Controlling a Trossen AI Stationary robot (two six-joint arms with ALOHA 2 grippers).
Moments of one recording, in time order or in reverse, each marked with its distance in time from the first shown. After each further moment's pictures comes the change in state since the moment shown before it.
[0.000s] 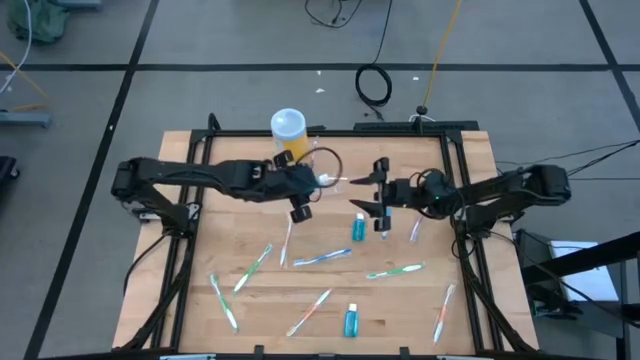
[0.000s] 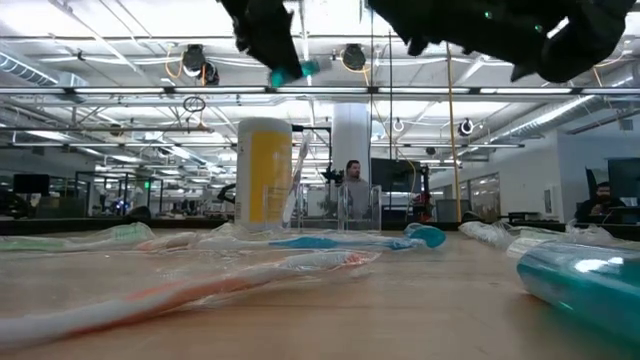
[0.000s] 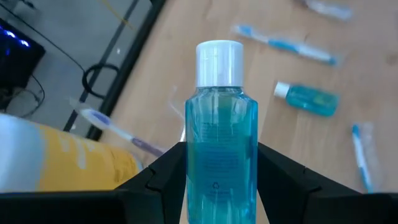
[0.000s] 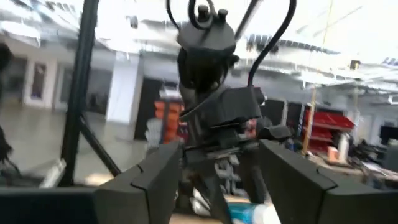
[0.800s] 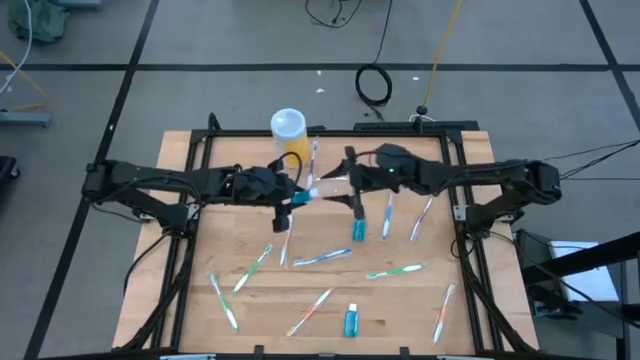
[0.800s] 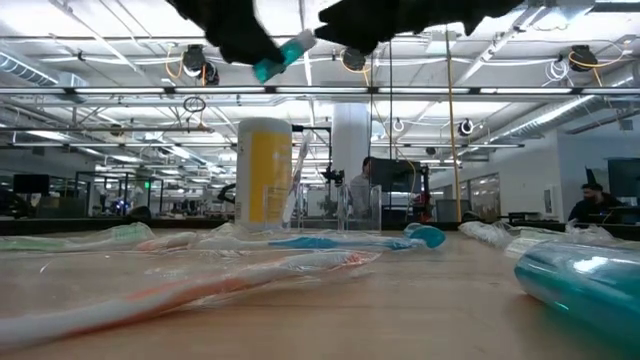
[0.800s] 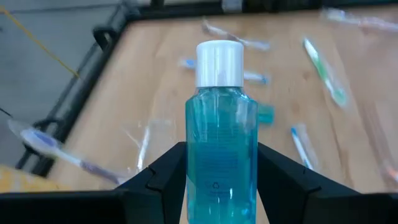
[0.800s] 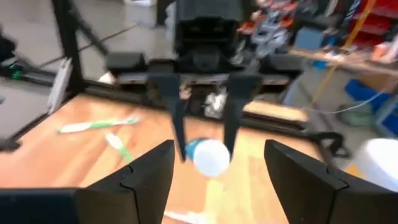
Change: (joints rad) left arm 0.000 -0.253 -0.412 0.410 0.225 0.138; right arm -0.081 0.082 0.527 -1.053 -0.136 -0.100
